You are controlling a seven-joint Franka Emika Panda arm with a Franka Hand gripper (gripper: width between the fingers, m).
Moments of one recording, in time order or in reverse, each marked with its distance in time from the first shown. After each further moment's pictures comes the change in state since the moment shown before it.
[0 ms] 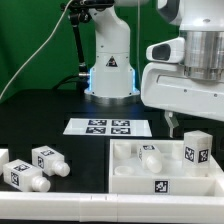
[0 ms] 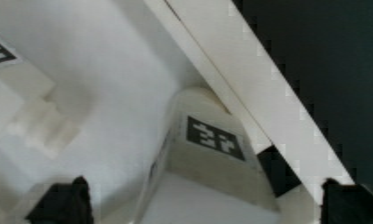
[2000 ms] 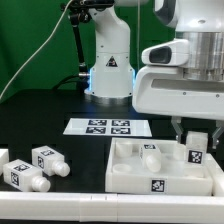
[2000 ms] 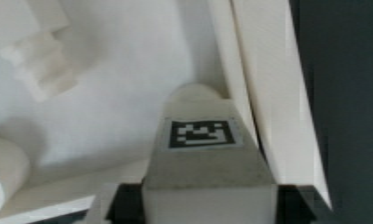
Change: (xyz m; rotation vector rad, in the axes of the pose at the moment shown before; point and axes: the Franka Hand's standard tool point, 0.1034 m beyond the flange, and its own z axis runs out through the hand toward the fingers) arm 0.006 0.007 0.002 0.011 0.018 -0.113
